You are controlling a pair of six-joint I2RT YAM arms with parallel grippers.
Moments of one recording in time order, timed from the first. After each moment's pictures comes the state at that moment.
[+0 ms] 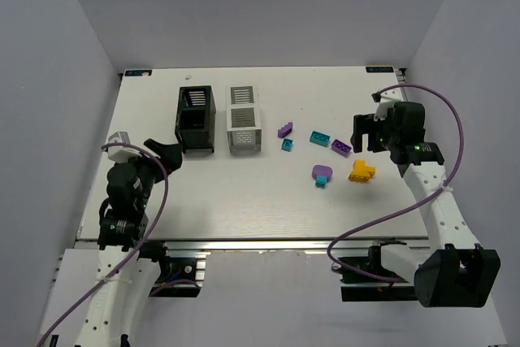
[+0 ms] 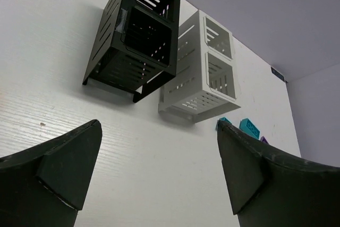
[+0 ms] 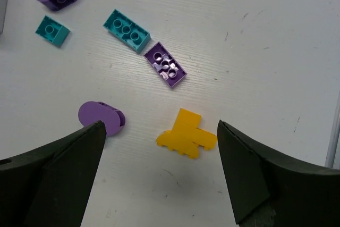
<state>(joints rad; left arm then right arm) -0.07 0.47 0.57 -0.30 -0.02 -0.64 0.05 1.09 0.97 -0.51 -0.16 -0.11</state>
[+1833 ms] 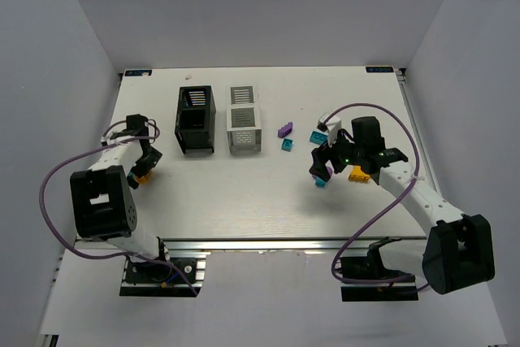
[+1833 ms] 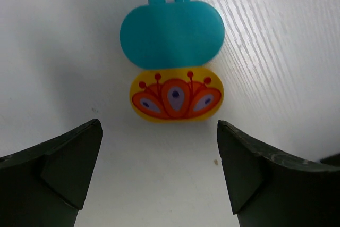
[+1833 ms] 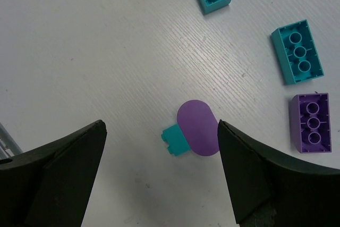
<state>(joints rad) 0.14 1.55 0.96 -0.69 -0.44 -0.85 0.31 1.21 0.80 -0.36 -0.51 -0.35</state>
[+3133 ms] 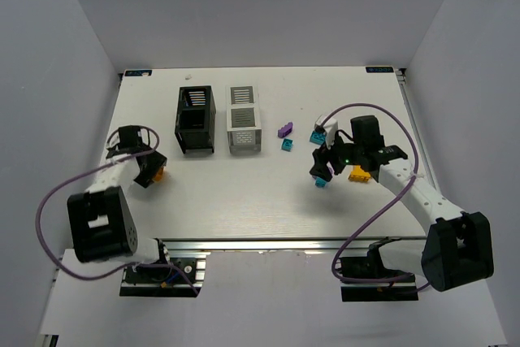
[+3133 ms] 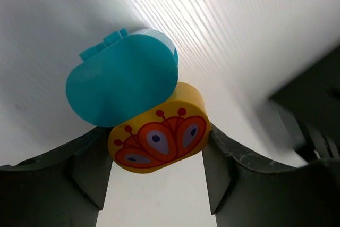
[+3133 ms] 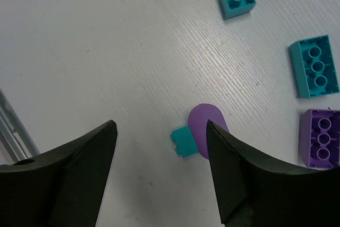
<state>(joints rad) 0.20 1.46 0.80 -0.44 -0.12 -0.77 0.31 1.22 0.82 -0.40 -0.58 -0.43</state>
